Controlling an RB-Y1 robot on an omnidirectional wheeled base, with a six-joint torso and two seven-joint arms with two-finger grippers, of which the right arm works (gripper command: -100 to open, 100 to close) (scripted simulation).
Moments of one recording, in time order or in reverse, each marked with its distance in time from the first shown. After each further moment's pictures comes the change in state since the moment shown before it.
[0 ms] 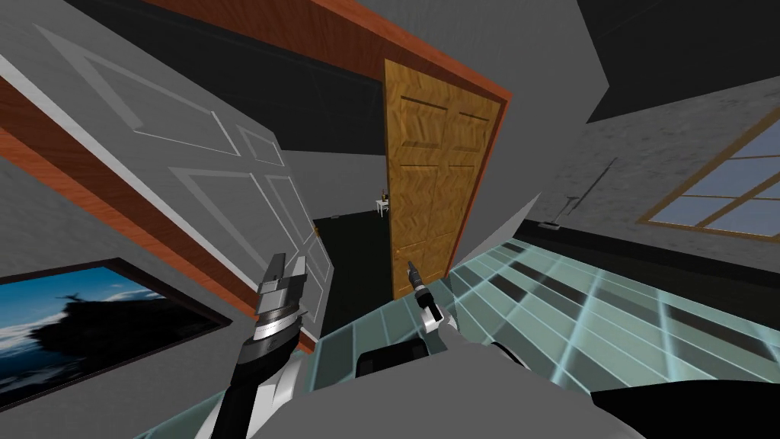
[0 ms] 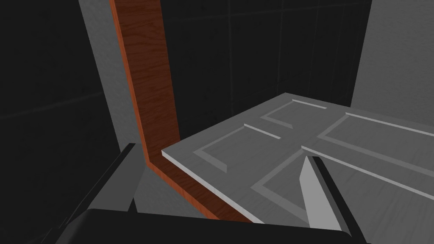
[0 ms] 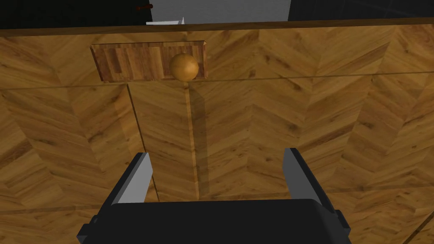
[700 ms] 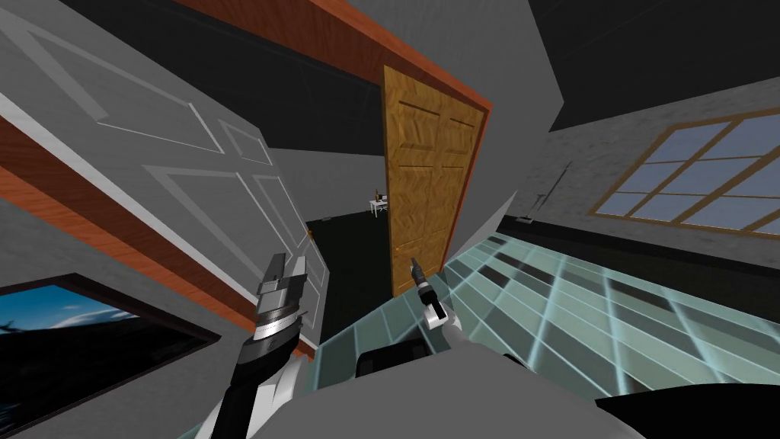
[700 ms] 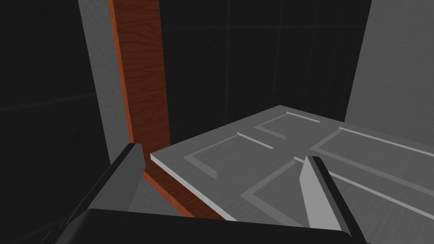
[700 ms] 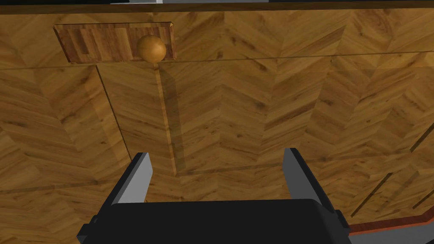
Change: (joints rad) arm 0.070 -0.028 -0.004 -0.171 0.001 0.031 -0.007
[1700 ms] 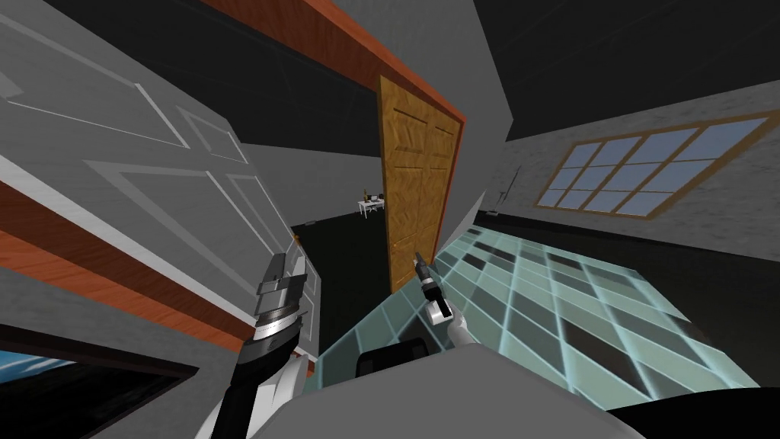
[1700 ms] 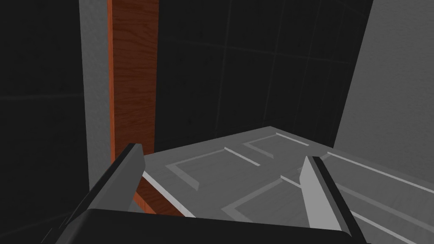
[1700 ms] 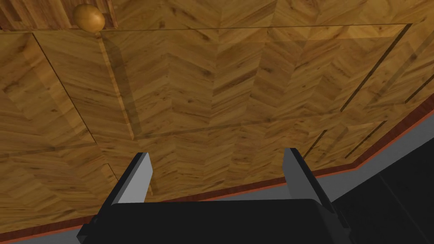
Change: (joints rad) arm 0.097 -0.024 -0.011 -0.252 -0.001 0.035 -0.002
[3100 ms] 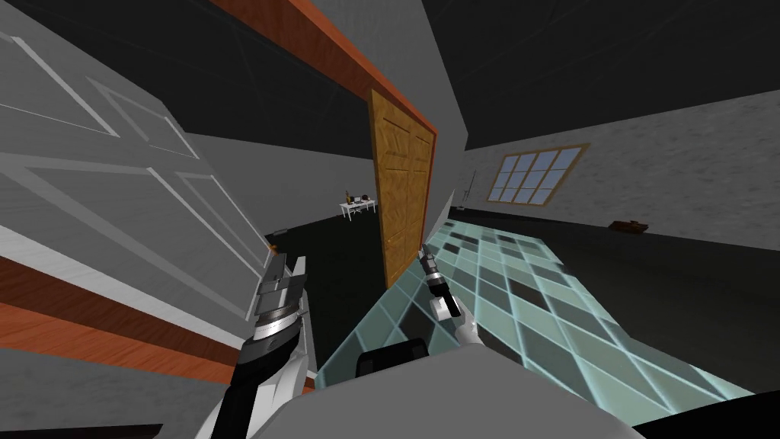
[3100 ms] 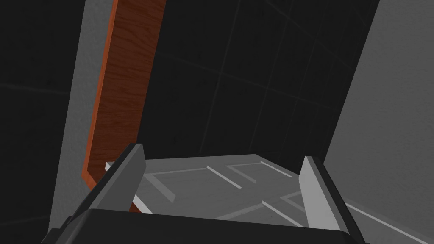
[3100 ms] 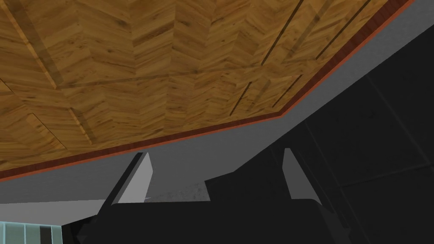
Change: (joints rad) arm 0.131 -0.015 -0.016 -0.358 -0.001 0.065 -0.006
